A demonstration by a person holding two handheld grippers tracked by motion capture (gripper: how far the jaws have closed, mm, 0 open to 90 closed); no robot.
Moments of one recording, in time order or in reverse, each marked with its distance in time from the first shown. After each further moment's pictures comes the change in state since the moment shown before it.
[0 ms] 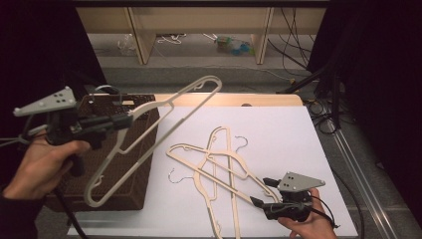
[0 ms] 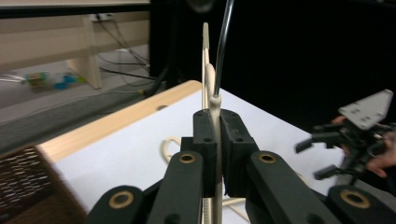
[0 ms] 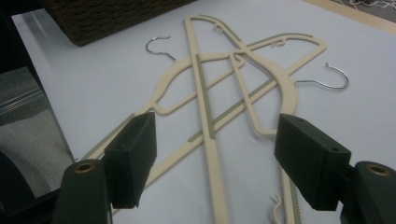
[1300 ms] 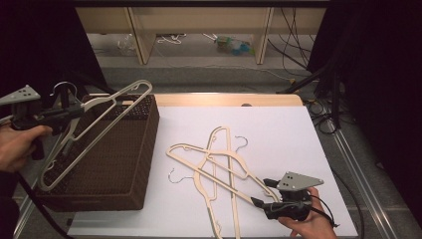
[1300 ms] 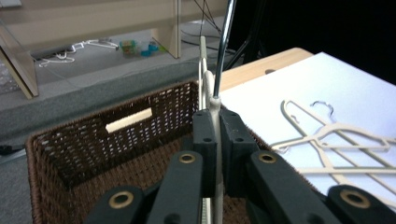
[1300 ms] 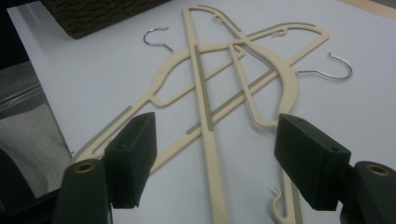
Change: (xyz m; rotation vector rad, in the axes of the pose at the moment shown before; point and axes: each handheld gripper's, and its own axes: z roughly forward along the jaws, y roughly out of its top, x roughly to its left) left arm 0.143 -0.055 -0.035 0.102 0.262 -0.016; right arm -0.004 -0.004 0.003 0.026 0.007 0.017
